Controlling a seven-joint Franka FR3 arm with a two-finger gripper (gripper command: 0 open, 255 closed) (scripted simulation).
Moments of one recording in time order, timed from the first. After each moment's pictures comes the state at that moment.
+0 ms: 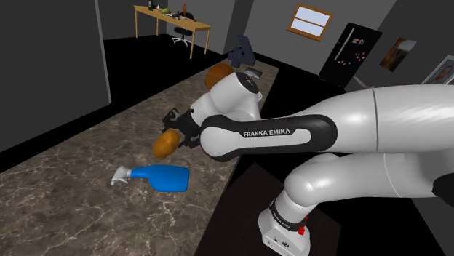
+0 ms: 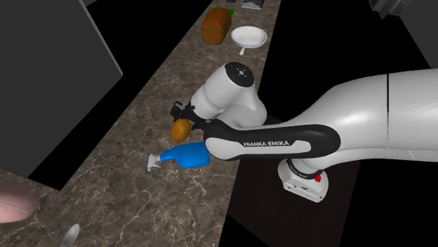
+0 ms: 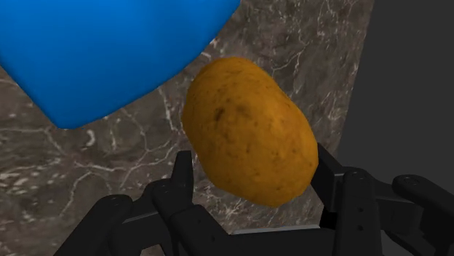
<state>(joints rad) -0.26 -0.64 0.83 -2.73 0.75 2.76 1.13</state>
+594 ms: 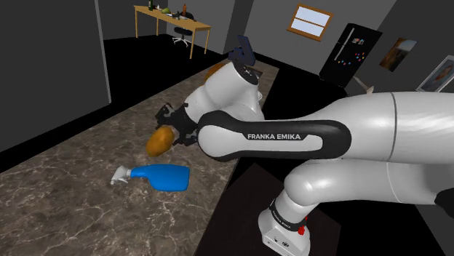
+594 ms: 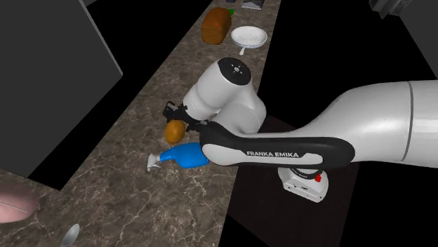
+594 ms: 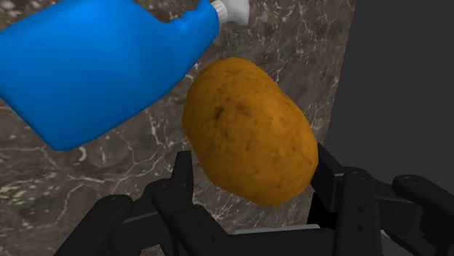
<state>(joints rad) -0.28 -0.70 0.86 -2.66 0.71 2.66 1.21</state>
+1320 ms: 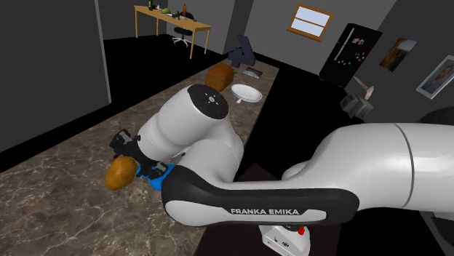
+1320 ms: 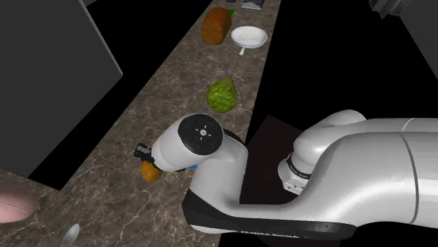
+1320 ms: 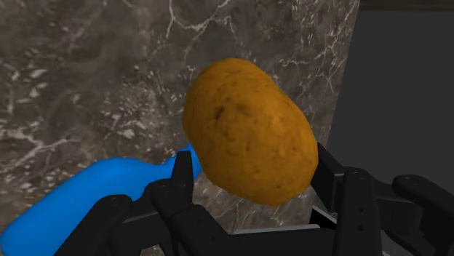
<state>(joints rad) -0.42 -0.69 1.23 -2.47 0.67 2.64 1.54</state>
